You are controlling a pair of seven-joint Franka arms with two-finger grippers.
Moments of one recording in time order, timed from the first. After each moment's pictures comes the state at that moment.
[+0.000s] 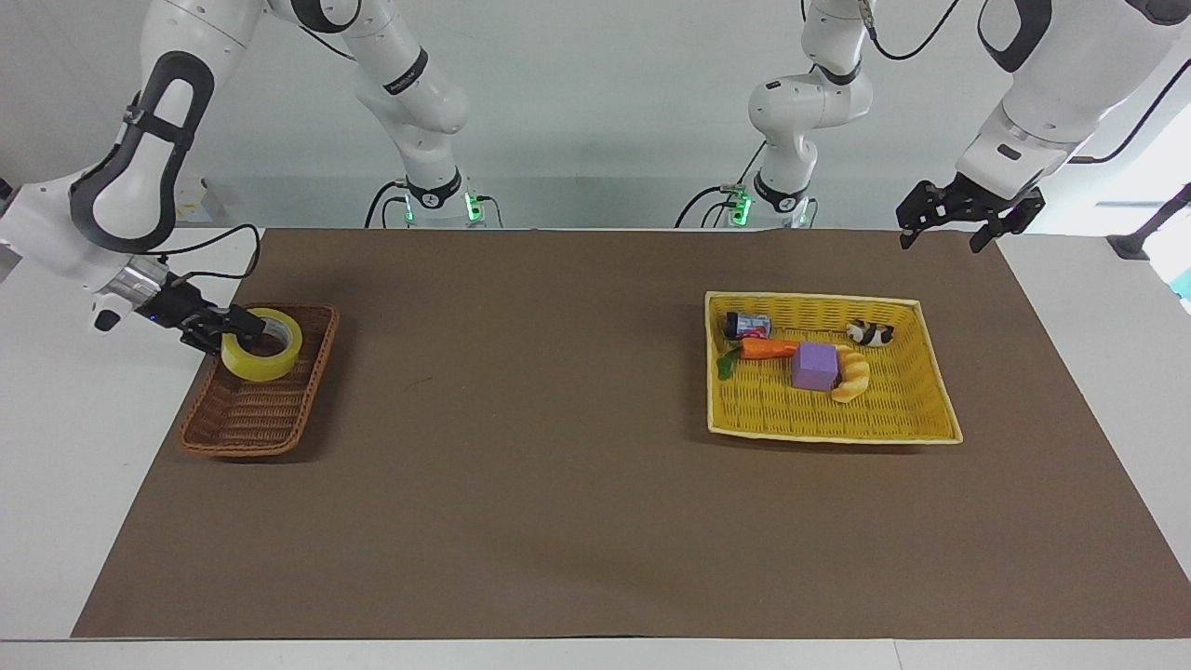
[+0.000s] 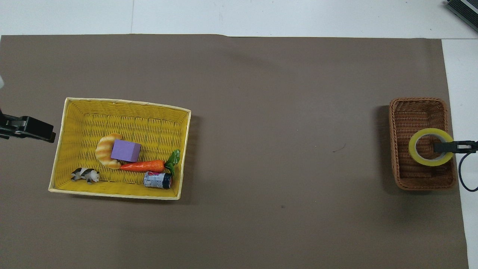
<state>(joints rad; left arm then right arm) 0.15 0.00 -0.21 -1.55 0.01 1.46 0.09 -0.48 0.28 -0.09 -1.88 0.49 1.88 -0.80</state>
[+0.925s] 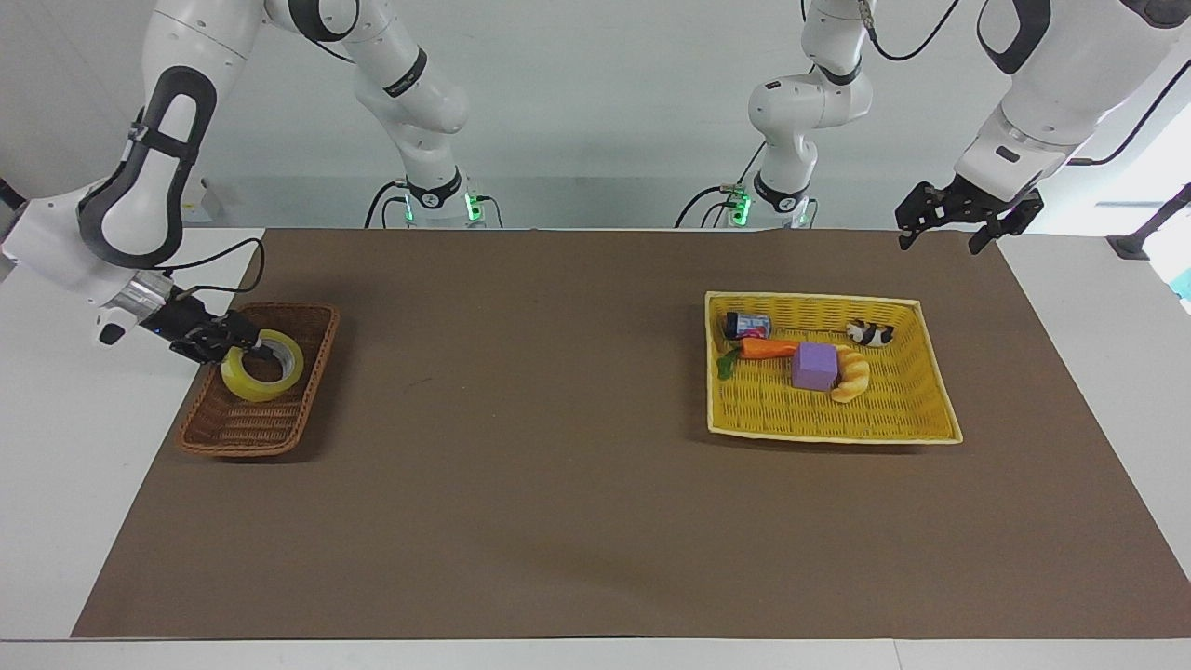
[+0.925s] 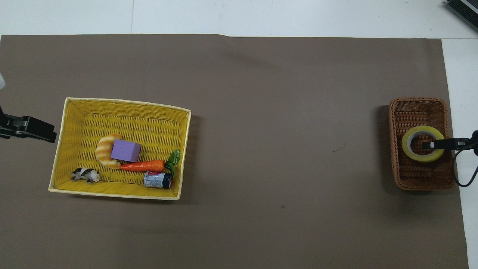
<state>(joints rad) 0.15 0.00 -0.21 -1.55 0.01 1.46 0.09 -0.48 0.32 -0.09 -1.86 0.51 1.91 -0.80</state>
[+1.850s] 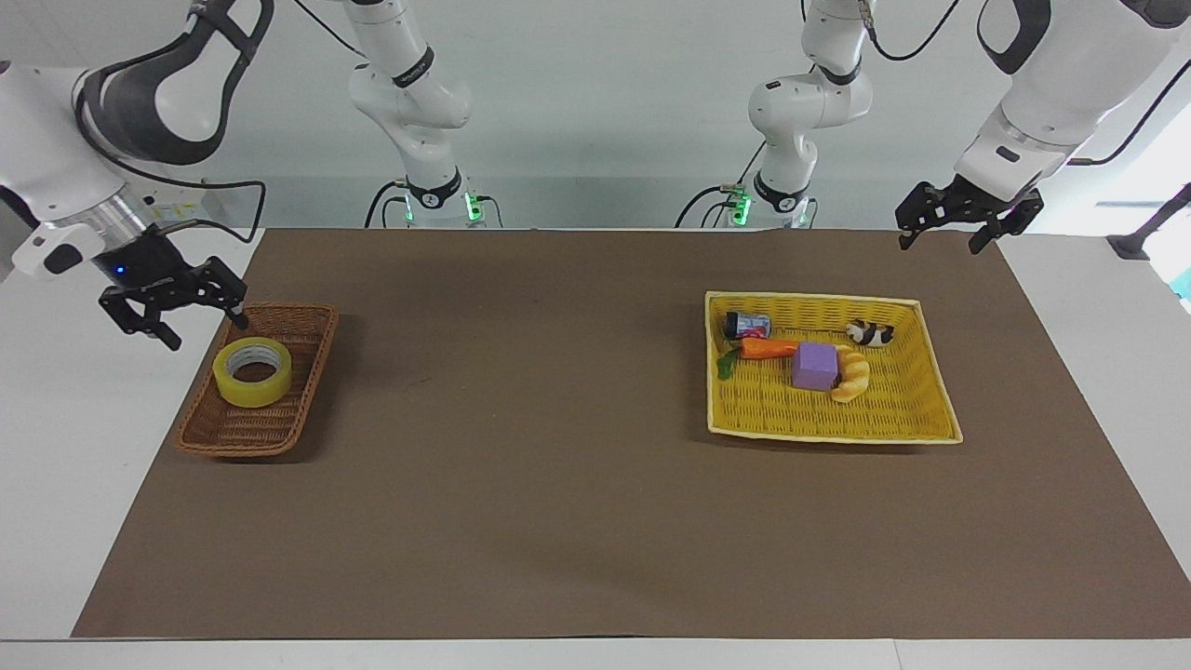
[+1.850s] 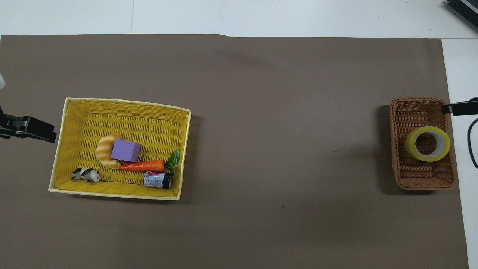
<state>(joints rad) 0.15 0.00 -0.21 -1.55 0.01 1.46 0.09 -0.21 0.10 -0.06 -1.68 0.18 1.90 -0.52</state>
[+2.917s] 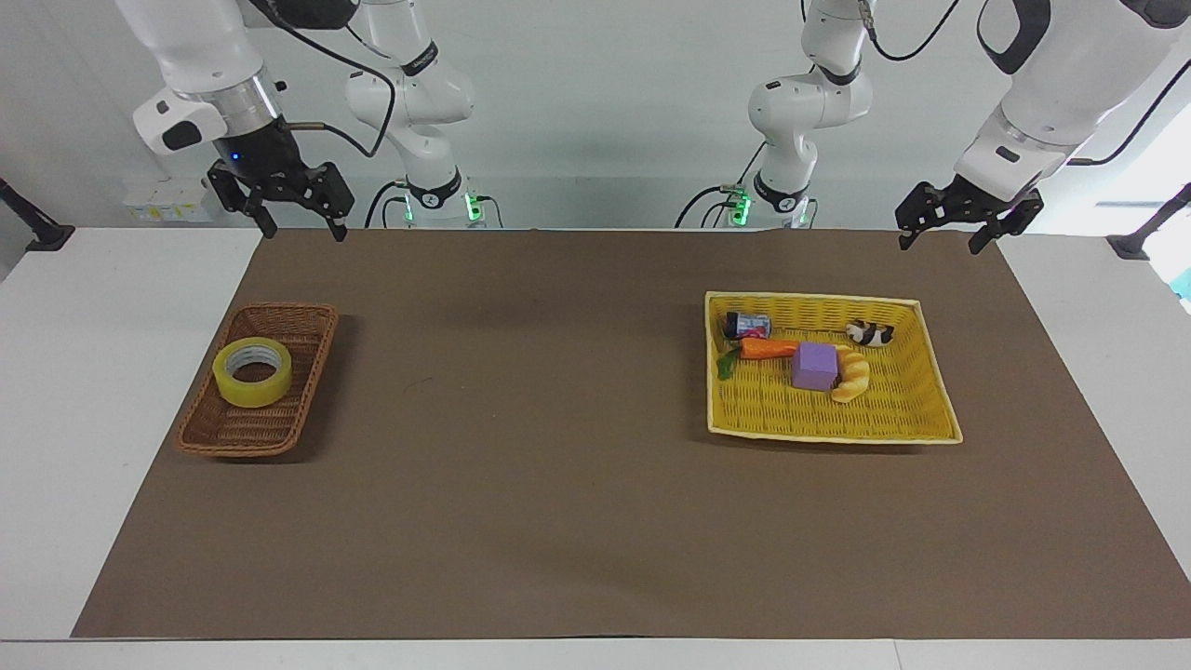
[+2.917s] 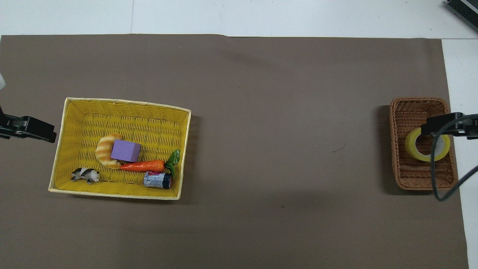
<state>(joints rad) 0.15 0.00 -0.21 -1.55 0.01 1.46 0.09 0.04 -0.10 -0.06 -1.59 0.01 1.54 0.09</state>
